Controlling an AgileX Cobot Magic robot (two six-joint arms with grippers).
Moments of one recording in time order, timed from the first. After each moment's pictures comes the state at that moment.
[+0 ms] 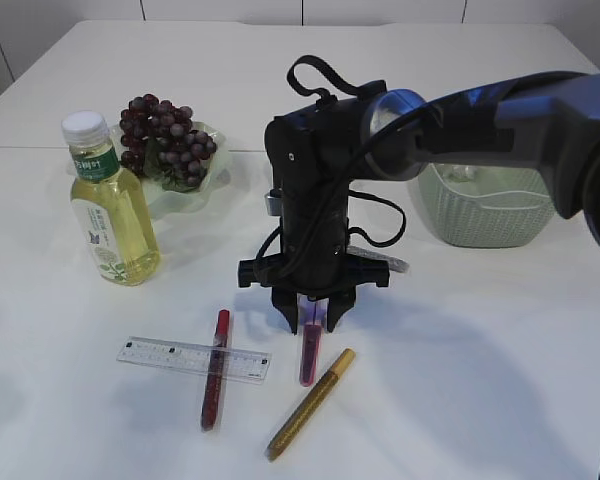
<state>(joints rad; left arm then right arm) -0.16 1.06 -0.76 -0.26 1.01 0.03 0.62 2.31 -1.78 0.02 1.11 0.63</state>
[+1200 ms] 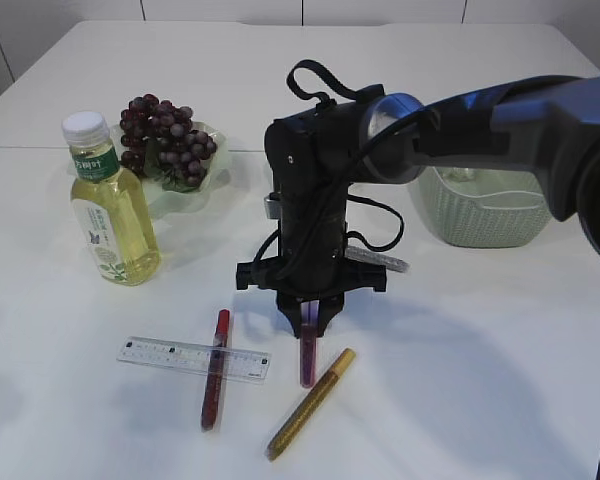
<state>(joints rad) -0.16 1.06 -0.76 -0.26 1.01 0.03 0.62 2.32 -1.79 0.04 1.10 0.63</state>
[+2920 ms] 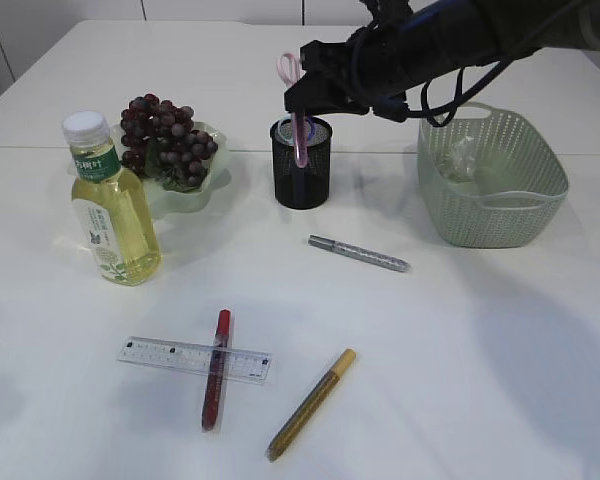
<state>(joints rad) -0.16 1.06 -0.76 -0.26 1.01 0.03 0.25 2.12 -1.79 1.03 0.79 -0.74</state>
